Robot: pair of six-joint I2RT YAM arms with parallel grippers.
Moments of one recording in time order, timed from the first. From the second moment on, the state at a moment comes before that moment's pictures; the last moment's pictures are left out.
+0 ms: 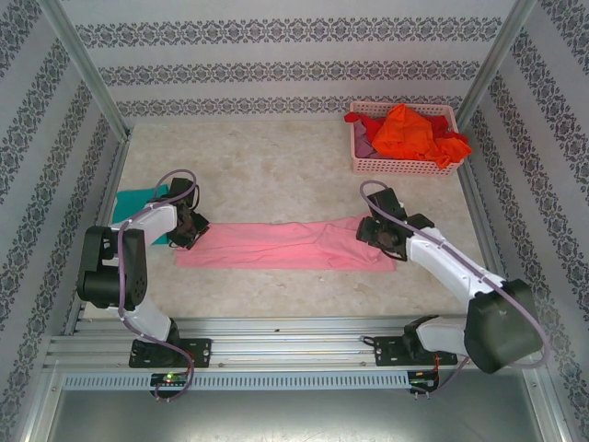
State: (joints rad) left arm -0.03 1.65 0.93 -0.59 0.01 -0.95; right arm 0.37 1.29 0.82 -0.63 0.13 0.67
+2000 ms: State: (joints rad) left arm -0.09 1.41 0.89 -0.75 -0.08 -0.84; right arm 0.35 2.11 1.48 -0.32 -0.06 0.69
